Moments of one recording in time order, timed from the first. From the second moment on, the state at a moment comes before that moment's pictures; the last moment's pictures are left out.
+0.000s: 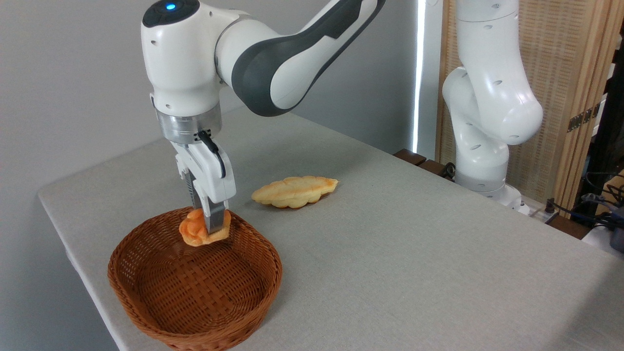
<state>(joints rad) -0.39 0.14 0.24 -1.78 -0.28 1.98 0.83</state>
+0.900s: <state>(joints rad) -0.38 0.15 0.24 -1.76 -0.28 1.98 0.83</state>
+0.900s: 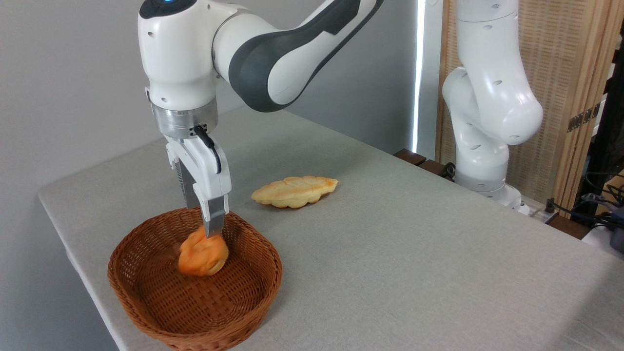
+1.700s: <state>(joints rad) -0.38 0.12 0.29 -1.64 -0.28 1.88 0.77</state>
